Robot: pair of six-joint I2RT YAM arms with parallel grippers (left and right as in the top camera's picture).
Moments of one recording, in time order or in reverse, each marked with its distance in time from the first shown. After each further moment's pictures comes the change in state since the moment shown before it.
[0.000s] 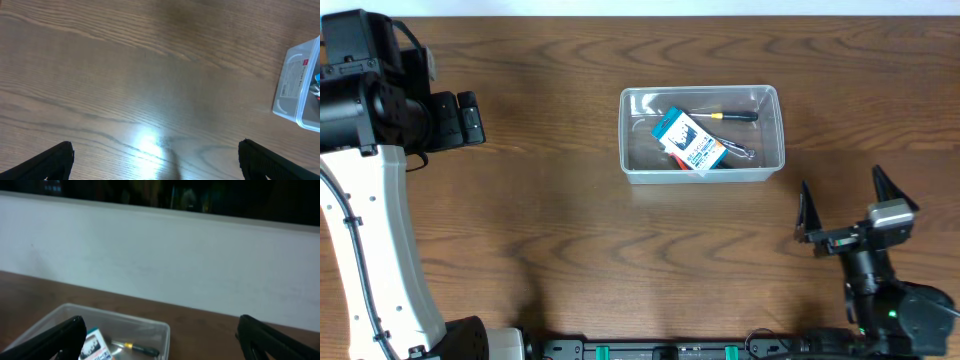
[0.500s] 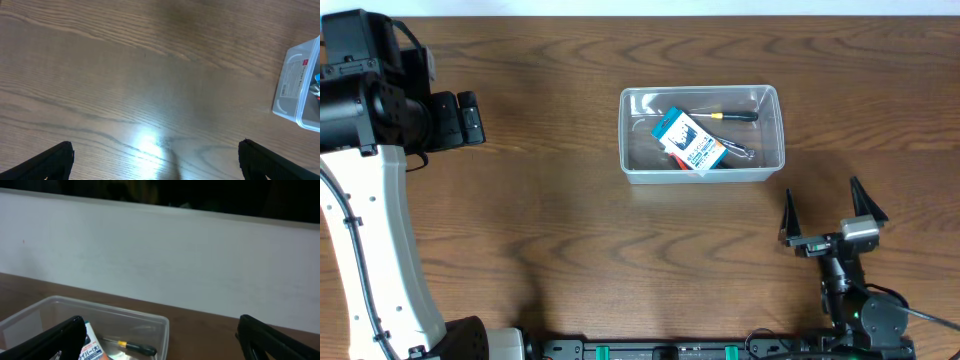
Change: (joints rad) left arm 0.000 0.000 0.000 0.000 0.000 0.000; right arm 0.002 -0.156 -0.361 0.303 0.010 -0.001
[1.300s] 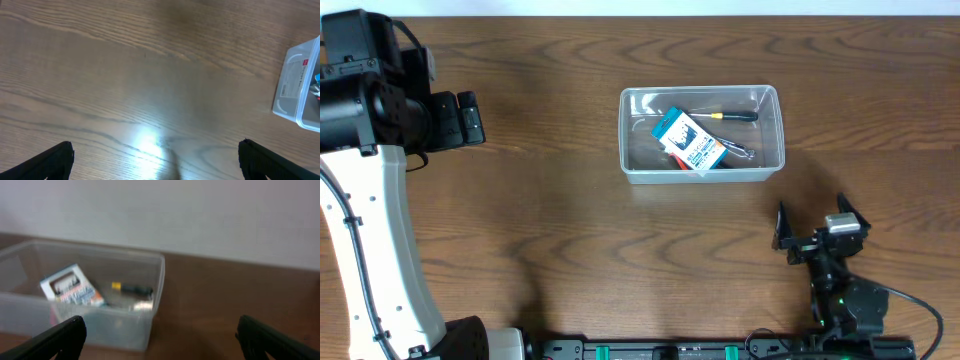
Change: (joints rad) left arm 0.000 0.000 0.000 0.000 0.000 0.000; right arm 0.000 -0.075 -0.091 -0.239 0.075 0.000
